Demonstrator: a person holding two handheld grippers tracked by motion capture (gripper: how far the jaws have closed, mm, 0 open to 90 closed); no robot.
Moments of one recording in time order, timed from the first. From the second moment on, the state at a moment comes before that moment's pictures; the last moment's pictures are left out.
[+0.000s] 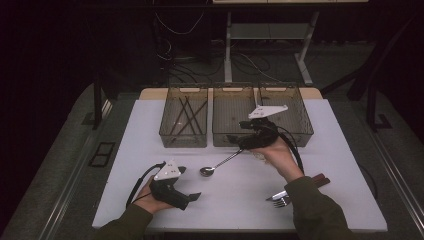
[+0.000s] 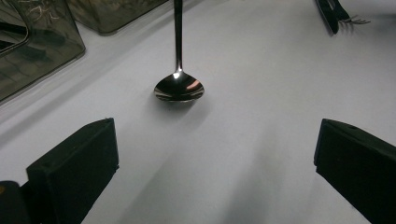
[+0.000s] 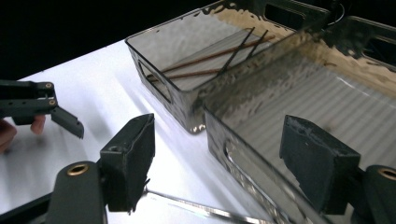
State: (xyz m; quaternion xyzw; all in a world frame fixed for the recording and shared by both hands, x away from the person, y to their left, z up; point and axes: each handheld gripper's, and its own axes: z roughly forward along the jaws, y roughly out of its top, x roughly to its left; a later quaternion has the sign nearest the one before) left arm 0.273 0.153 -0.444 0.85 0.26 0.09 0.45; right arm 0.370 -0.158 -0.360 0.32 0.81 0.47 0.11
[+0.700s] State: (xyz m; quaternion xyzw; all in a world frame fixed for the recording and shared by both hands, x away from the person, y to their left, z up) left arm 0.273 0.153 -0.444 0.85 0.26 0.09 0.45; right arm 0.327 -0.228 -0.383 0.34 0.80 0.48 0.11
